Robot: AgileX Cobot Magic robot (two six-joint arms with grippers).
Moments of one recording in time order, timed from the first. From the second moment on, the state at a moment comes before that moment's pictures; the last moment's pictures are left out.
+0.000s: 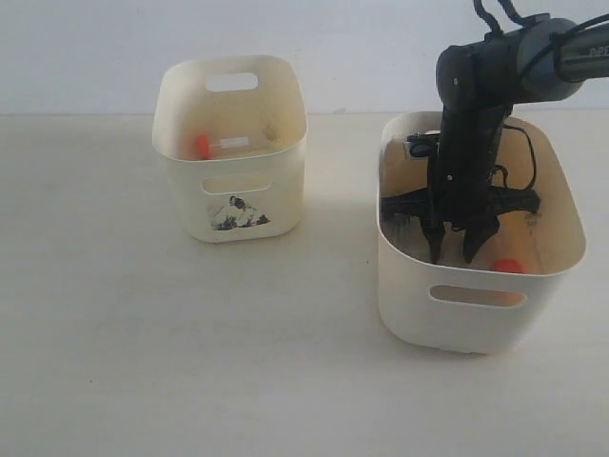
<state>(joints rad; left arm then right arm) -0.02 0.00 0.00 0.18 0.27 -0.02 0.21 2.19 -1.56 -0.04 1.09 0.33</state>
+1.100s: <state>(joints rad) -0.02 0.00 0.00 0.18 0.27 -0.02 0.23 1.77 -1.56 0.93 1.01 -0.52</state>
